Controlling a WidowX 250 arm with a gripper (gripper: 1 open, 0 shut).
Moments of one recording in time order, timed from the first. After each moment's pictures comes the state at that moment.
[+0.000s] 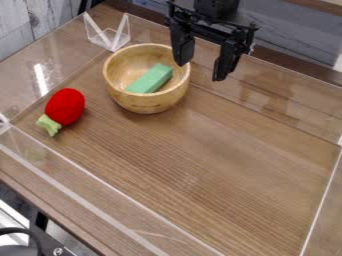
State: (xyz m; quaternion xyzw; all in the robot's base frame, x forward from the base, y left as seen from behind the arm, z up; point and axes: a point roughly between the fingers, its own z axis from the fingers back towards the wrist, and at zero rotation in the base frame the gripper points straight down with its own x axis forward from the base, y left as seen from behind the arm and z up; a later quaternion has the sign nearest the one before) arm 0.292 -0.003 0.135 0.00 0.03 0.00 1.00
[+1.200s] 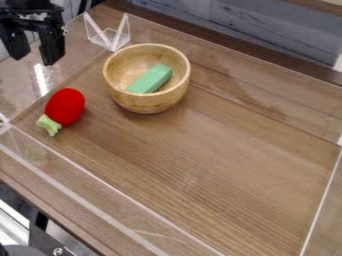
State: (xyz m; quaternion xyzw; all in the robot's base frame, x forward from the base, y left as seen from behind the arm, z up) arm 0.214 0.192 0.118 -0.04 0.04 0.14 0.99
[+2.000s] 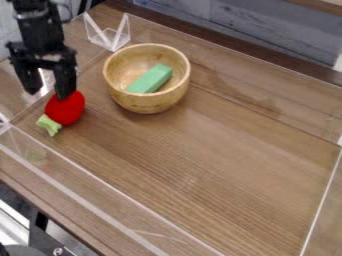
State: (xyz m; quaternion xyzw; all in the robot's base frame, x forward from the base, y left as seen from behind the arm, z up) arm 0.223 0.183 0.059 -0.04 0.05 0.12 0.99
